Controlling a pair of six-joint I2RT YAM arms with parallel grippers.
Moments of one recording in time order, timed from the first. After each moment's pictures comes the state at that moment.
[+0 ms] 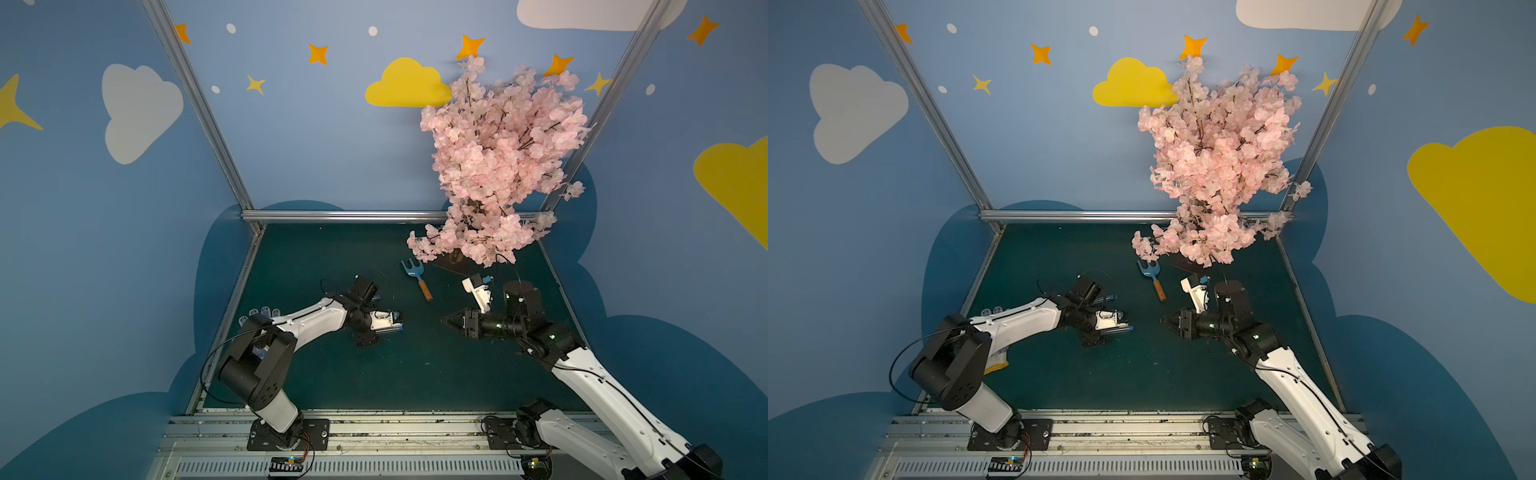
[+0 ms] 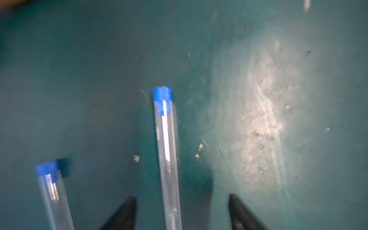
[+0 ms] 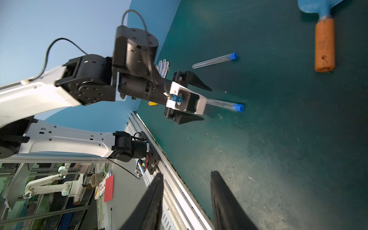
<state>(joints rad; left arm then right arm) -0.56 1.60 0.94 -0.52 0.27 0.89 0.47 0.91 0.76 -0.47 -0.66 0.49</state>
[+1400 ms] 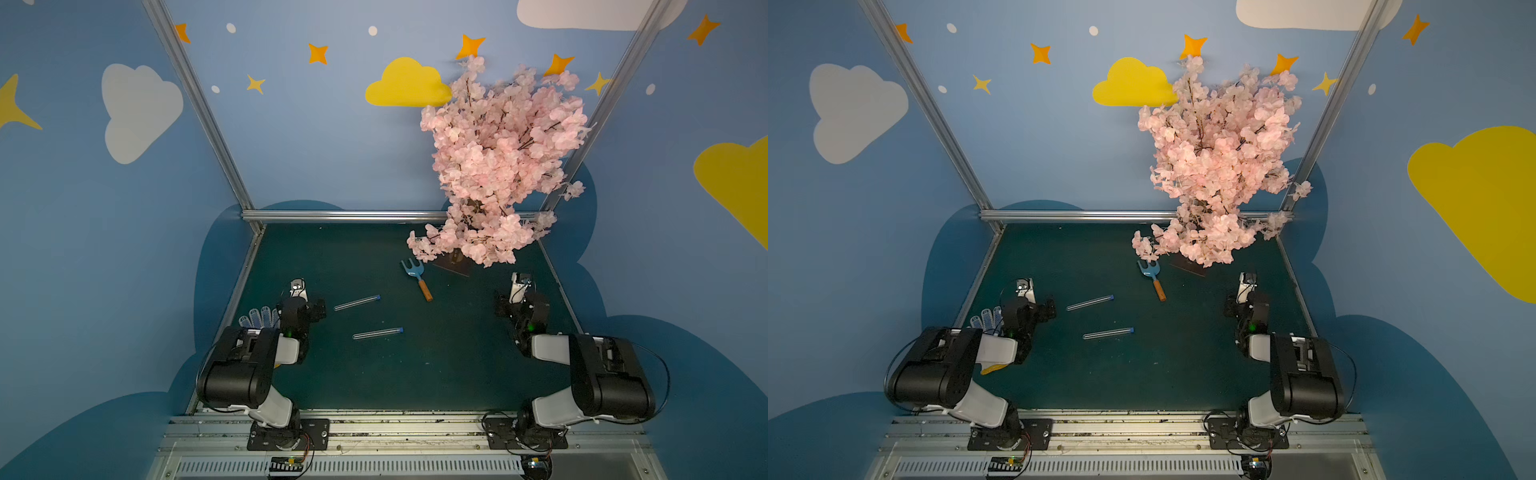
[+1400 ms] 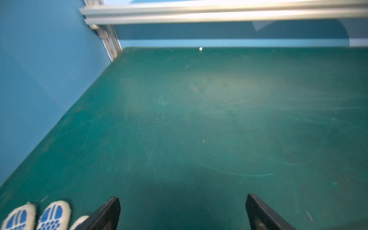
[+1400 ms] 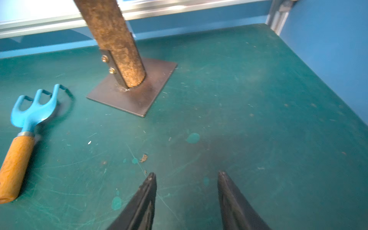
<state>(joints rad) -0.03 1.57 0.34 0.79 -0.20 -0.05 -0.02 1.52 0.37 0.73 -0.11 0.05</state>
